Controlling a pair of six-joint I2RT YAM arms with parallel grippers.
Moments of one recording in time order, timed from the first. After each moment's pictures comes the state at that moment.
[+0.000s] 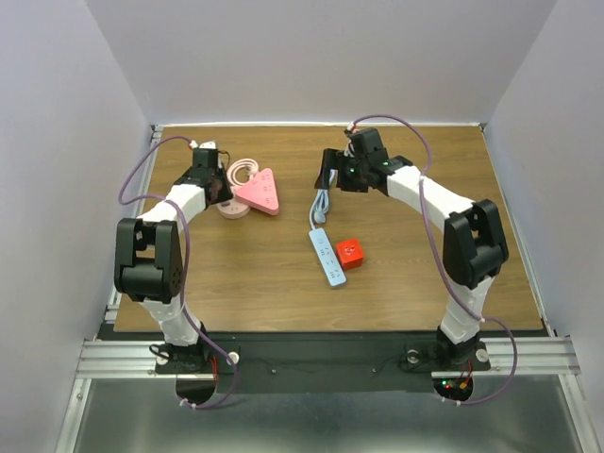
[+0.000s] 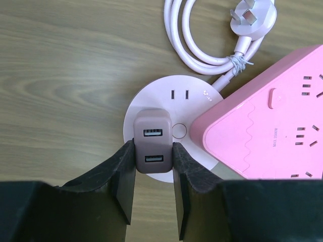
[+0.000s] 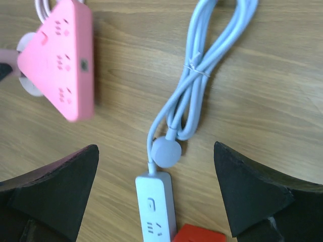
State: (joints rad) left arm -0.14 1.70 1.13 -0.24 -0.10 -0.31; right arm 0.47 1.94 1.56 -0.37 -0.19 0.48
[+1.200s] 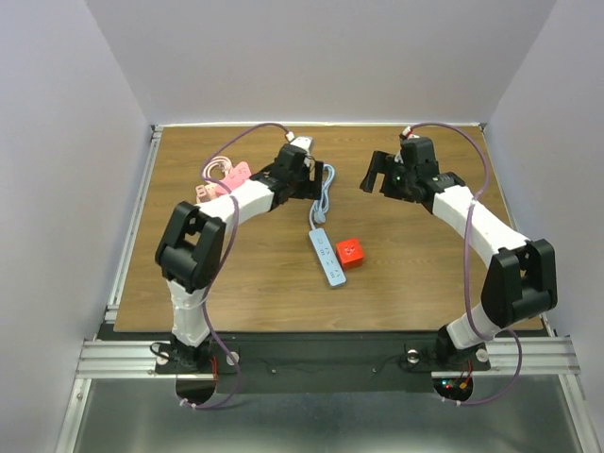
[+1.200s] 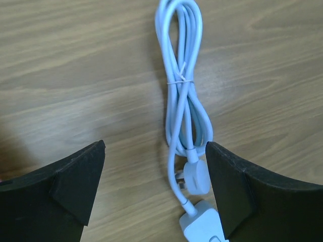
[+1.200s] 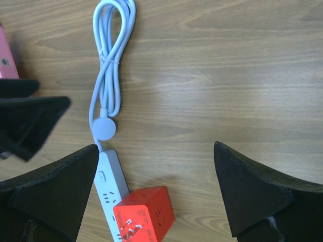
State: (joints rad) left arm -0.55 1.89 1.37 -0.14 -0.08 -0.32; right arm 0.30 1.55 1.22 -0.38 -0.08 0.47
